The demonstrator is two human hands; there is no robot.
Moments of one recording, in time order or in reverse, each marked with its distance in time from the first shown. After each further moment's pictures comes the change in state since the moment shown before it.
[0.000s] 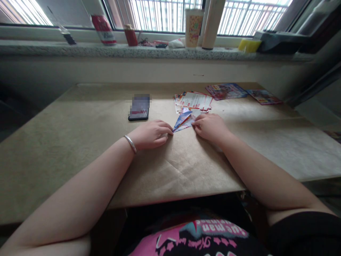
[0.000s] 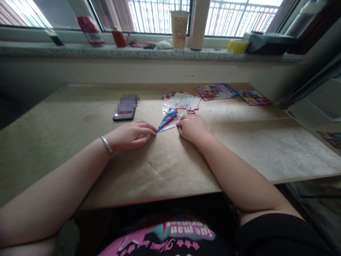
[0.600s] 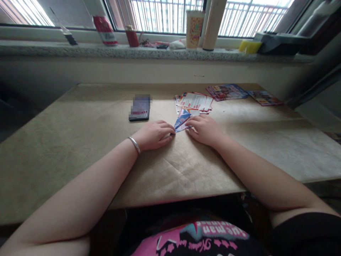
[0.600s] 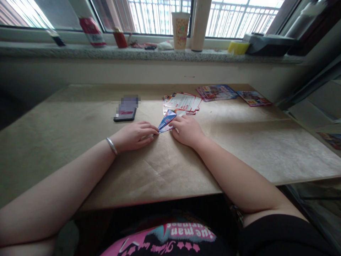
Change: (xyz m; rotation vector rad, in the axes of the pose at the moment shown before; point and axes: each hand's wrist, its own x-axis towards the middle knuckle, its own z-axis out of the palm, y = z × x) left_hand 0.002 -0.002 0.013 0.045 0.118 0.038; right_hand 0.000 -0.009 0.014 0.156 0.192 -0.231
